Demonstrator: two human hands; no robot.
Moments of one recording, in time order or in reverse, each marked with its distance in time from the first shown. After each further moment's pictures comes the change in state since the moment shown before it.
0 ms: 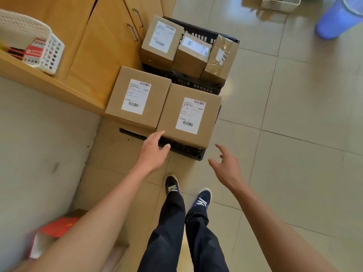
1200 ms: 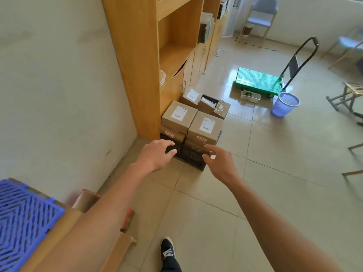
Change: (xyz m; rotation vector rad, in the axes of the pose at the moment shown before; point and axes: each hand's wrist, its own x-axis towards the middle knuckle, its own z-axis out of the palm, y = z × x) left_hand -0.524 -0.178 -0.114 0.266 0.295 0.408; right_hand -0.538 -0.025 0.111 -0.160 0.228 -0.556
